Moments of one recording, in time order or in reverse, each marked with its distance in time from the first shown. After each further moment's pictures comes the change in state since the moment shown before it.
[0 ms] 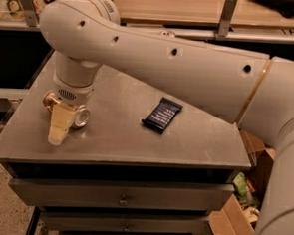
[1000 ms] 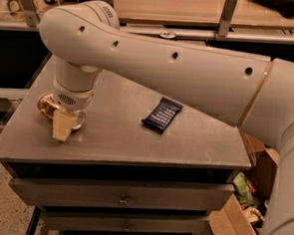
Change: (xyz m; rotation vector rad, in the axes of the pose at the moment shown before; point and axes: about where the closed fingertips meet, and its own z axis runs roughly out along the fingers) arm 0.009 0.010 0.007 -0.018 0.021 0.026
